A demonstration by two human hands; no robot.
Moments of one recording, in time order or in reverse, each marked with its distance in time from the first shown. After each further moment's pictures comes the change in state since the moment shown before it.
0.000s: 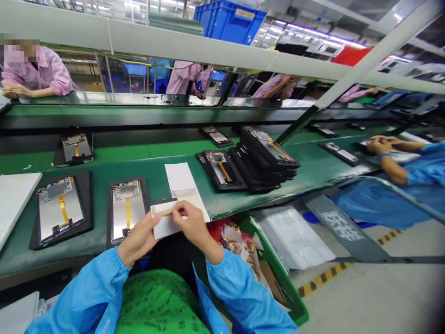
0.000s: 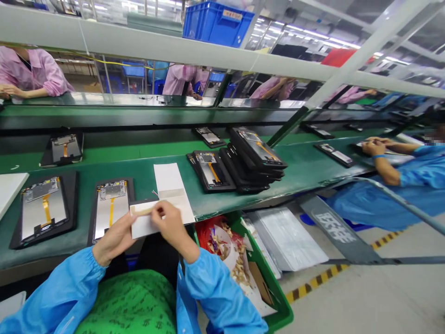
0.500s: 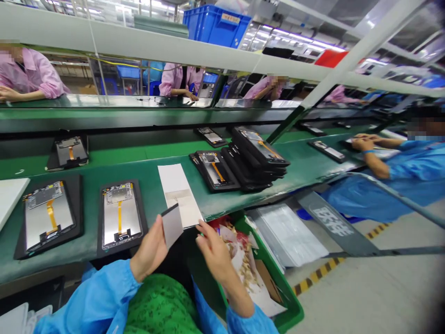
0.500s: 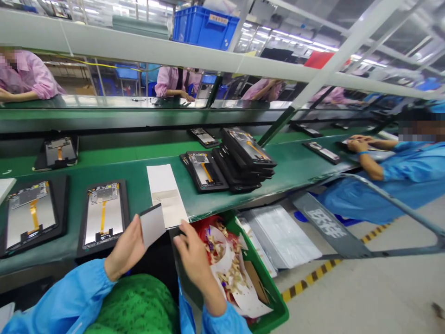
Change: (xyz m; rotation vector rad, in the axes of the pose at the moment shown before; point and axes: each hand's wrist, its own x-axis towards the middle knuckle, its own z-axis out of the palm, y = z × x) left_hand 0.008 -0.047 0.033 -0.086 -0.050 -0.016; right_hand -0.112 0.048 -0.064 -0.148 0.022 0.317
